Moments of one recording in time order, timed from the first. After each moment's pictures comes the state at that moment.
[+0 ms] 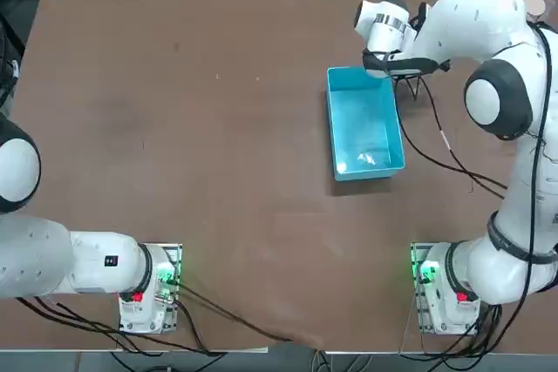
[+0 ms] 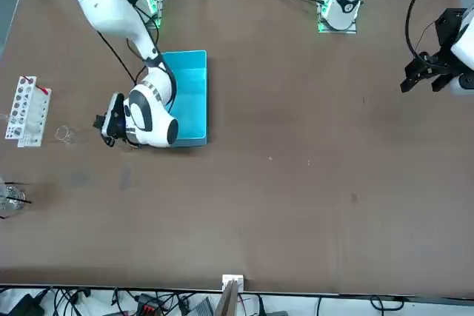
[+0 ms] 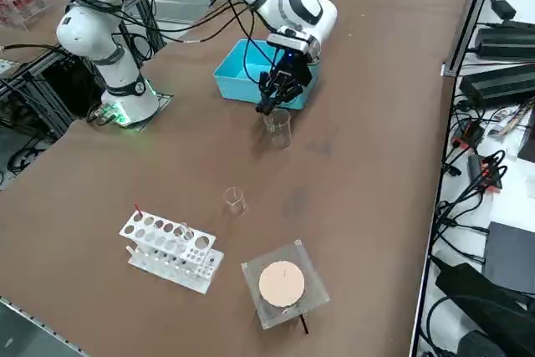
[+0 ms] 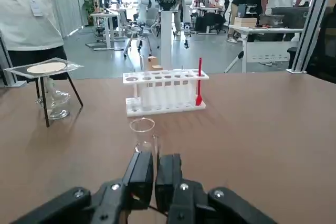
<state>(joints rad) 0.31 0.66 0.13 -1.71 -0.96 1.39 2.57</state>
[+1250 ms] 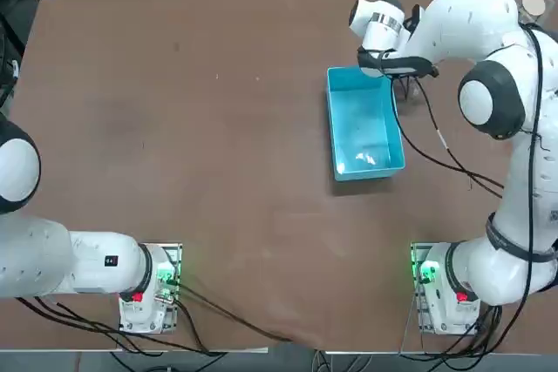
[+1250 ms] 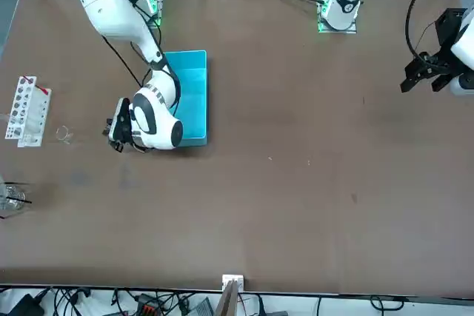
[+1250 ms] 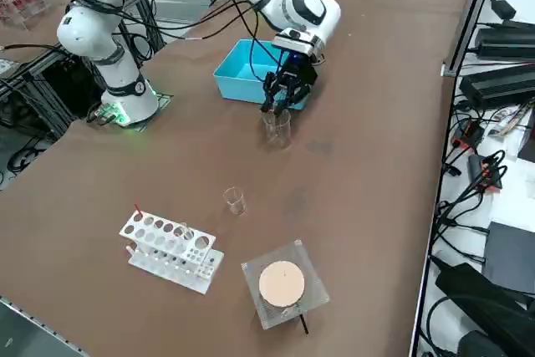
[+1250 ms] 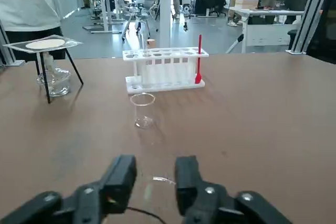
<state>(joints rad) 0.33 0.70 0.12 -1.66 -0.91 1.43 2.56</state>
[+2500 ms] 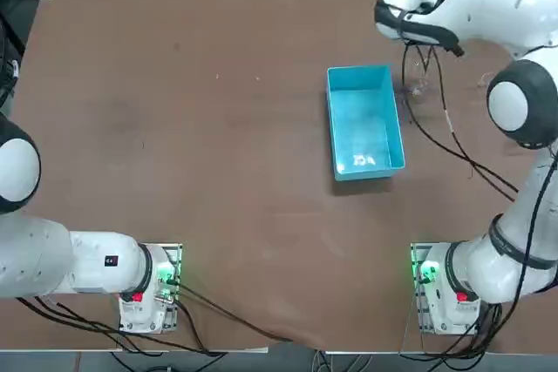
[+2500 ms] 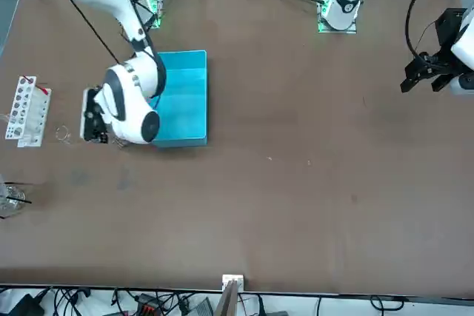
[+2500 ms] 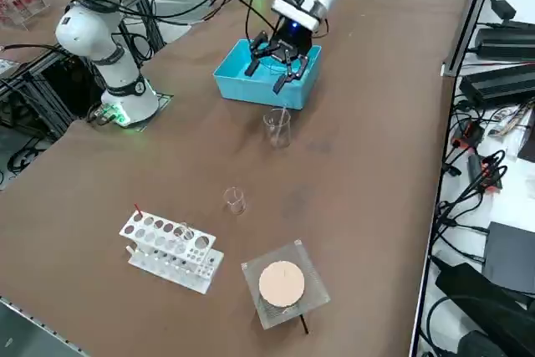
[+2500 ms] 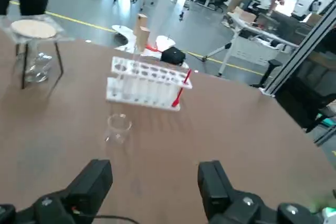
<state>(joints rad) 0.25 0.49 0.08 -1.65 -0.82 1.33 2.05</state>
